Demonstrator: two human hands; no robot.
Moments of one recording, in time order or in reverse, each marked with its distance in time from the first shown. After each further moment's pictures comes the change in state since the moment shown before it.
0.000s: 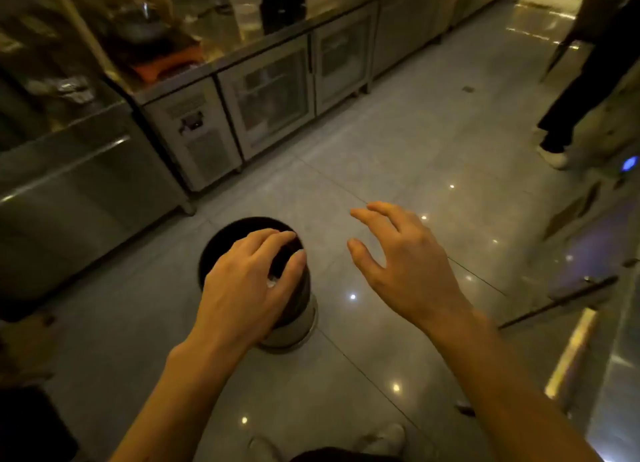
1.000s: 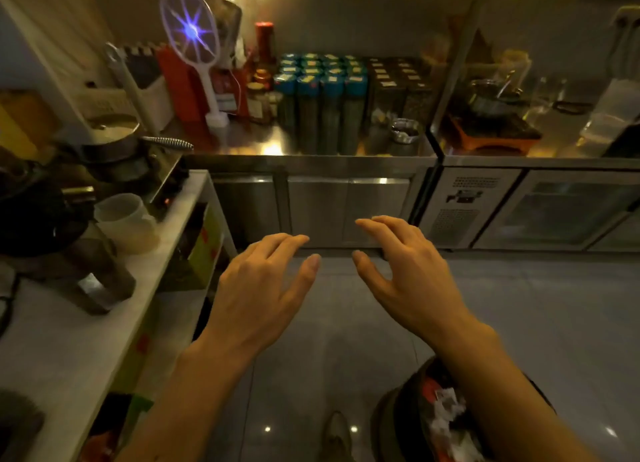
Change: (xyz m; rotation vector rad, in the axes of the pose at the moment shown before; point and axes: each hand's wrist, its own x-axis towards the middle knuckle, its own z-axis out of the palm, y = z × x) left_hand -0.085 -0.436 -0.243 0.203 0.460 -0.621; right_hand 0.207 -0.473 0.286 0.231 -0.266 -0.766
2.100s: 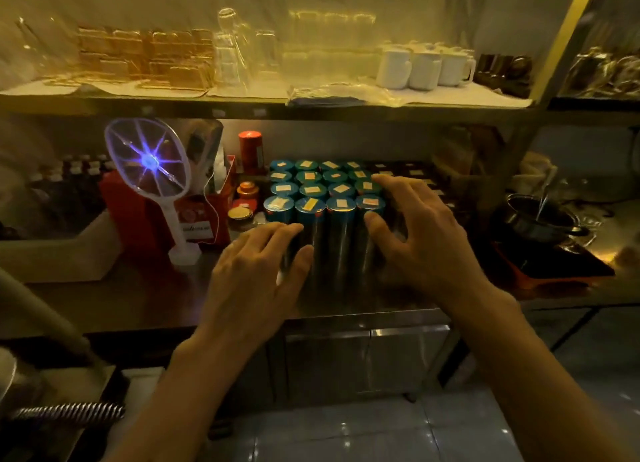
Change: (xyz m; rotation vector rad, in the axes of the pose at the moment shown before) left_hand 0.540 -0.185 0.024 -0.046 0.192 0.191; right_hand 0.559 0.084 0.060 -0.037 0.252 -0.024
